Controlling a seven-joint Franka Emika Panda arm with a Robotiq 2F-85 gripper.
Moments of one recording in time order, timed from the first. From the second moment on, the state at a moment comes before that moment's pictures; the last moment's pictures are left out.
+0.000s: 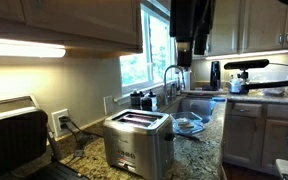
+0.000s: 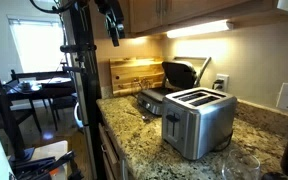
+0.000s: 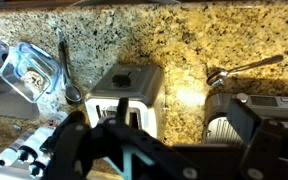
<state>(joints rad) 0.00 -0.61 0.39 -2.26 -0.07 1.79 0.41</state>
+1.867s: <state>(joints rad) 0.01 -0.48 0.14 -2.41 -0.07 2.00 0.26</state>
